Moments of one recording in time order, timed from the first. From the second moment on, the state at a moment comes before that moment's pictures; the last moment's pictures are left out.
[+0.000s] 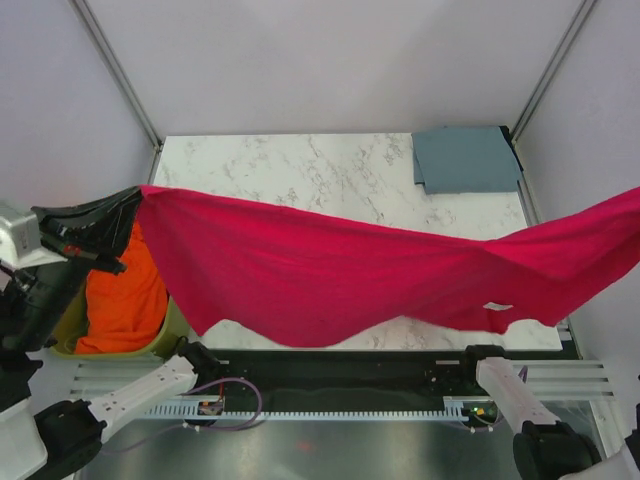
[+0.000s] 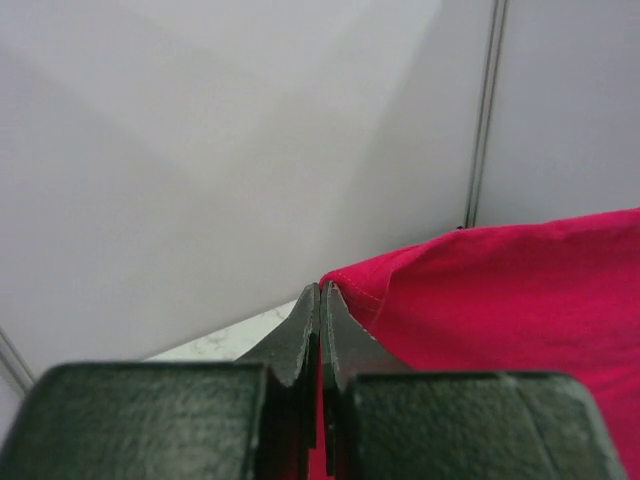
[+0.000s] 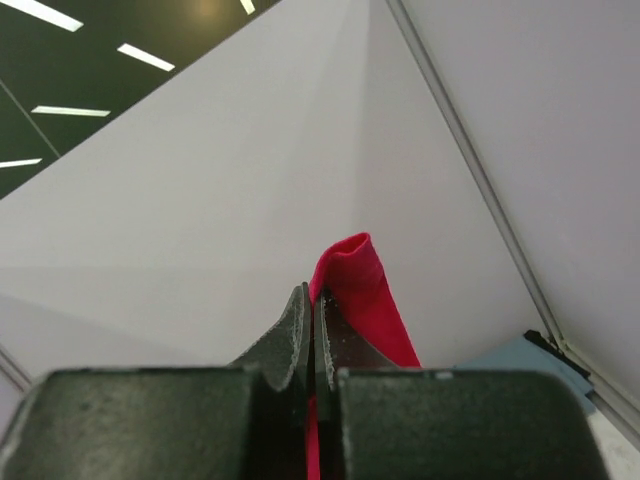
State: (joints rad) left arm -0.72 0.70 1.79 -0.75 -0.18 0.12; right arm -0.01 0.81 2.15 -0.85 0.29 0.49
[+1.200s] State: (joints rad) left arm -0.19 1.77 1.80 -0.79 -0.04 -0.08; right arm 0.12 2.07 2.15 -0.65 0.18 0.42
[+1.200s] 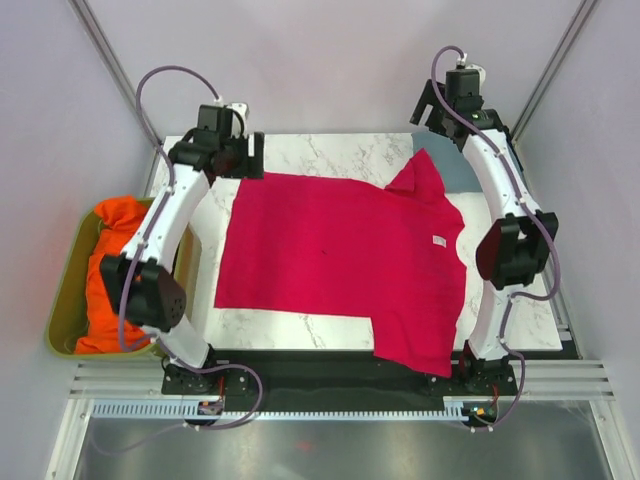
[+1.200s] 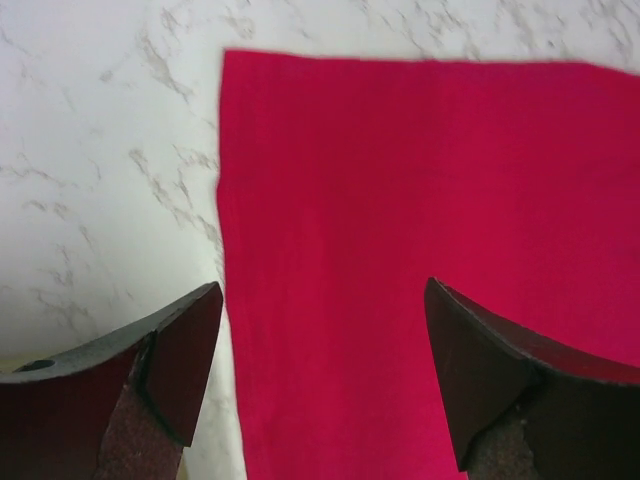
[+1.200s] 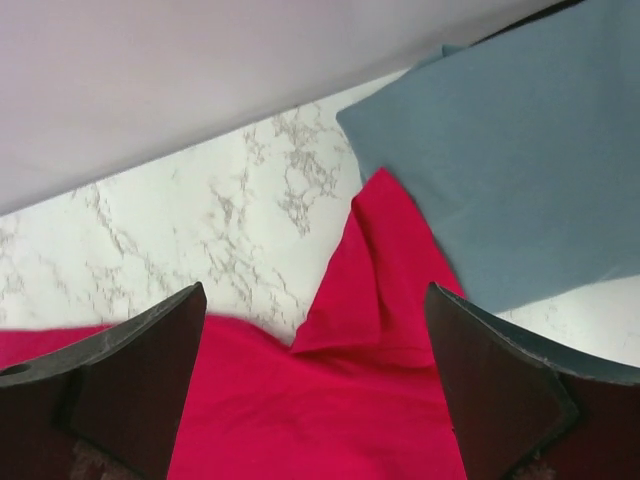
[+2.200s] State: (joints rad) left arm -0.23 0.74 0.81 -0.67 0.08 -0.30; right arm 0.17 2.24 1.77 -0.48 0.05 0.50
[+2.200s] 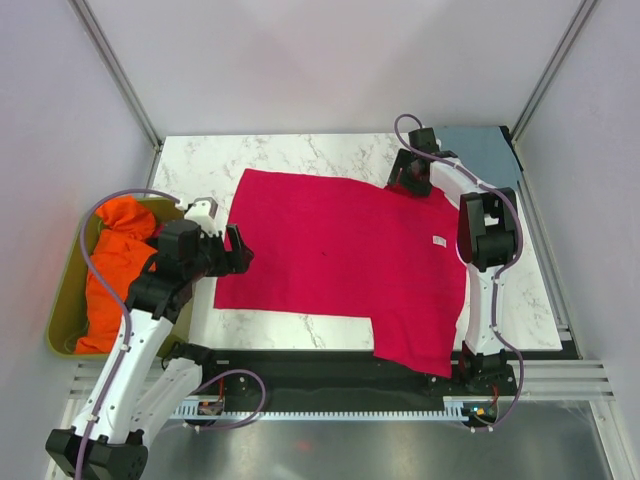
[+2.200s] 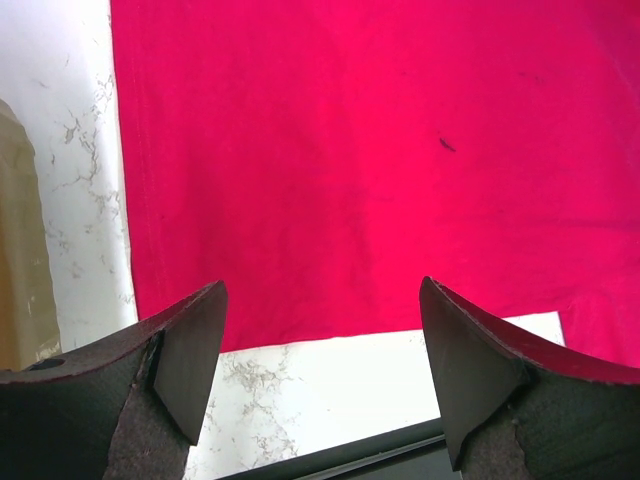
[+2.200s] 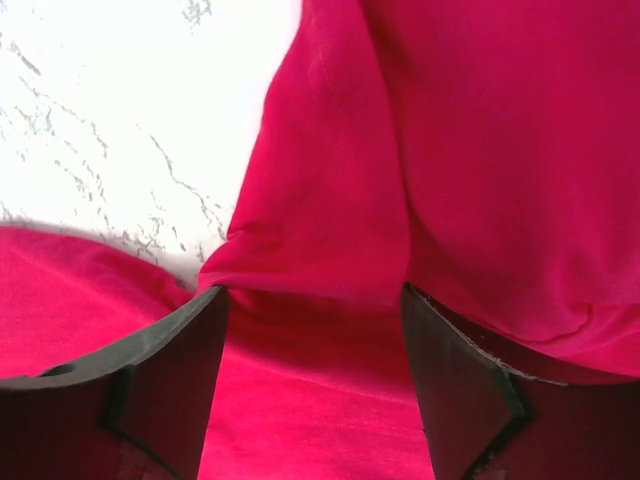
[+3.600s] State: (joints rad) left arm -0.23 0.78 0.80 -0.66 0.11 -0.30; right arm 0.10 2.14 1.50 -0.13 -0.03 0.63
